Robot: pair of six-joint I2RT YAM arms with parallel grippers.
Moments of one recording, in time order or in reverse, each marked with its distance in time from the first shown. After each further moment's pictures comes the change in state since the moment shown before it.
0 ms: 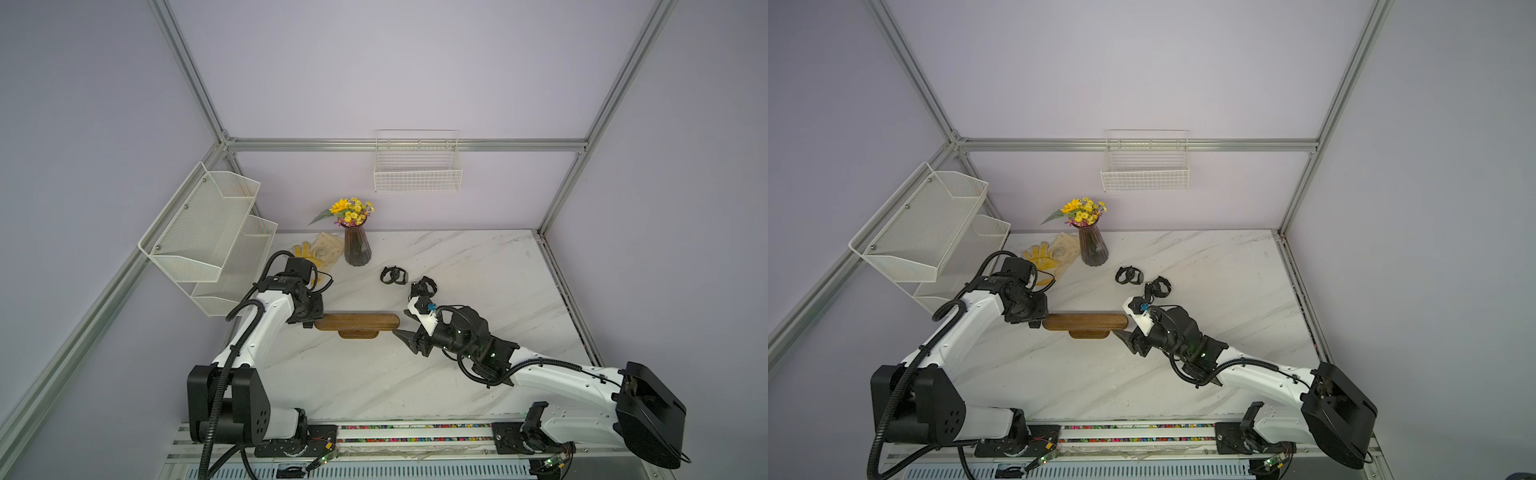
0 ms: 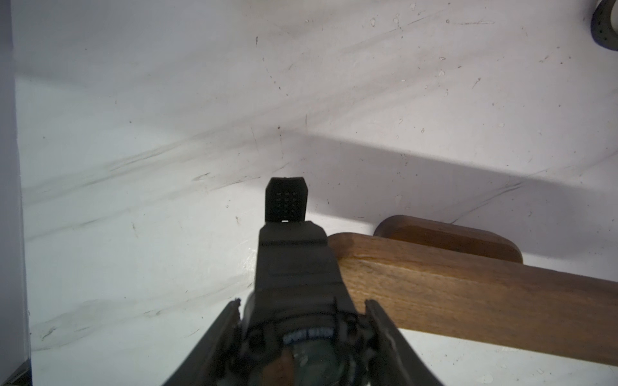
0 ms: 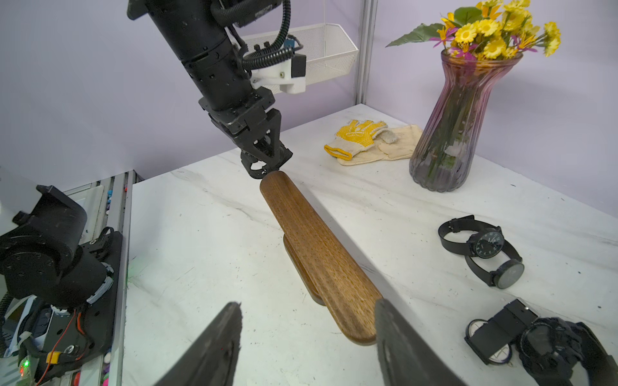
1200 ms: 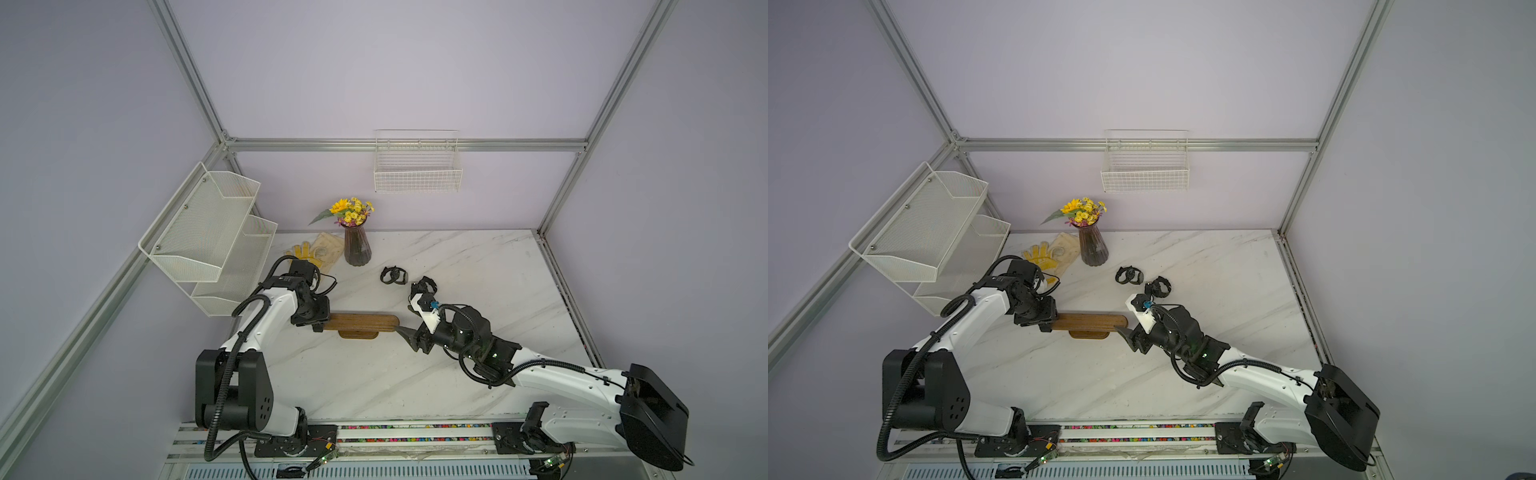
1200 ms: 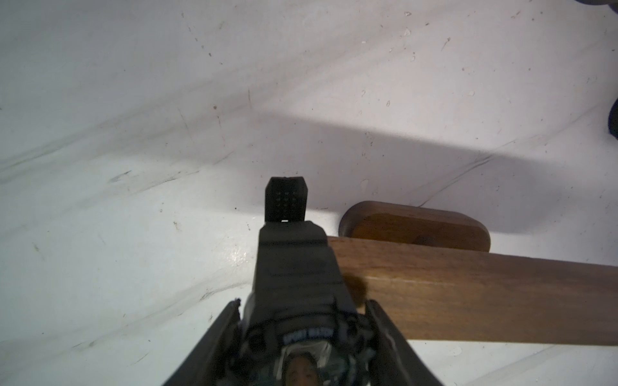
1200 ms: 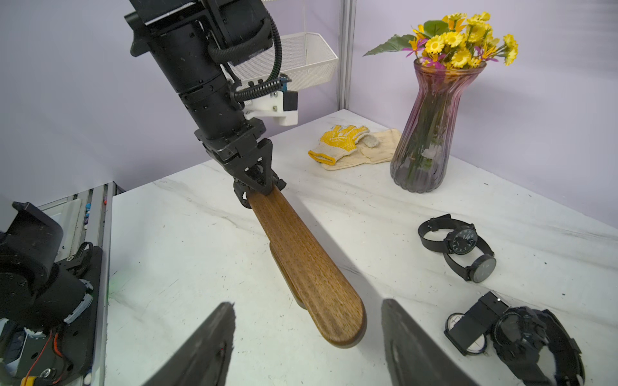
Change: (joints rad) left arm 0.005 0.061 -0.024 0.031 0.155 0.020; right arm 0.000 -0.017 0.000 -0.001 0.062 0.019
